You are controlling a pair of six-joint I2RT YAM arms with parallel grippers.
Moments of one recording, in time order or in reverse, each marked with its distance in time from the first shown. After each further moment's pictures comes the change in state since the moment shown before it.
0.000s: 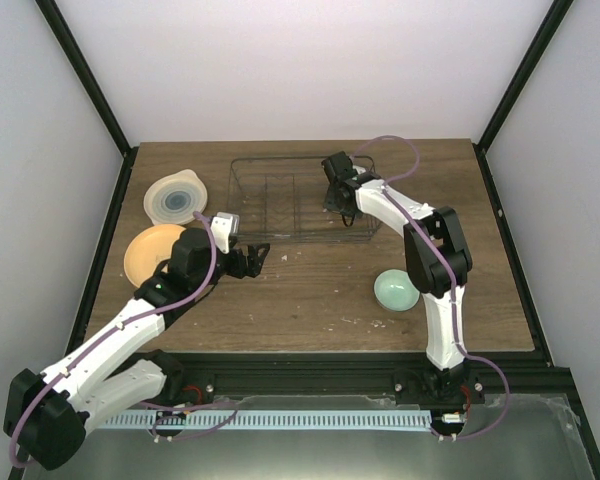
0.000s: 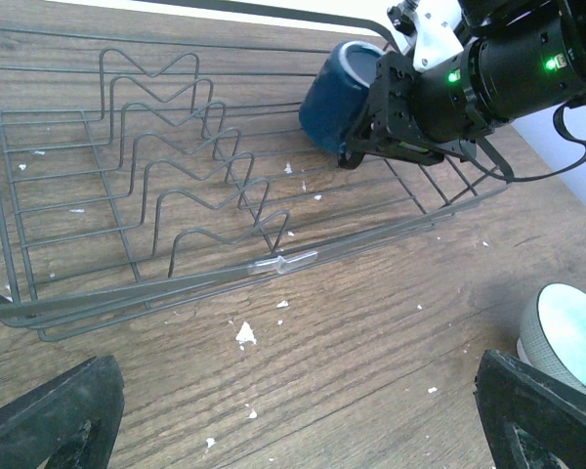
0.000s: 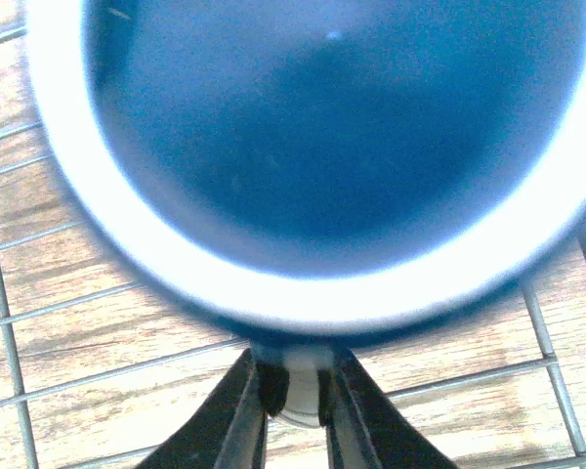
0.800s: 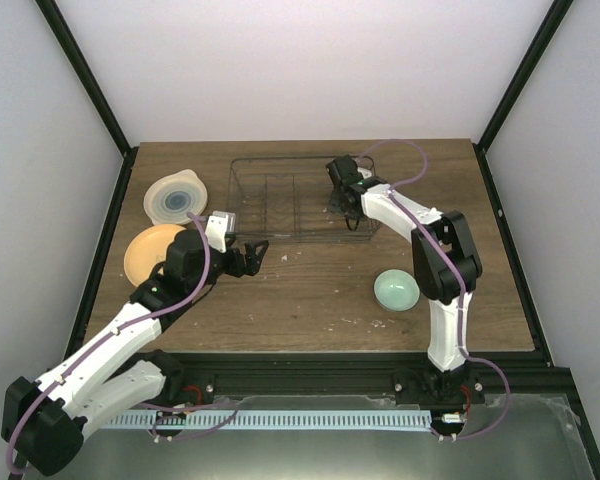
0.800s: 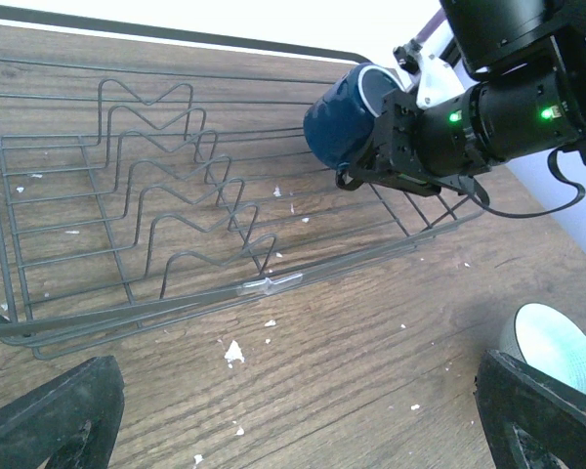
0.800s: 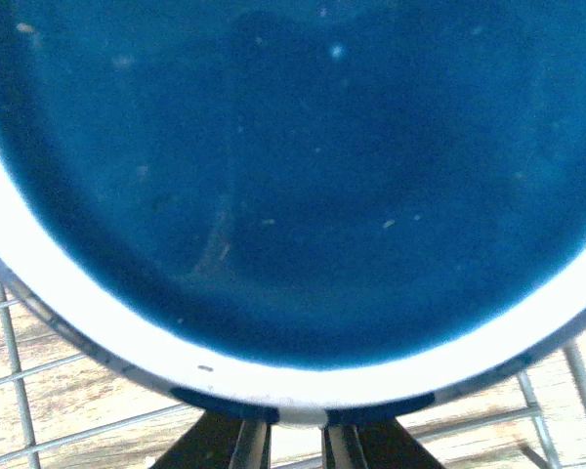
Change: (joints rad) left arm -0.001 -0.040 -0.001 0.013 0.000 -0.016; right arm 0.000 -0.070 -0.090 0.038 0.017 0.028
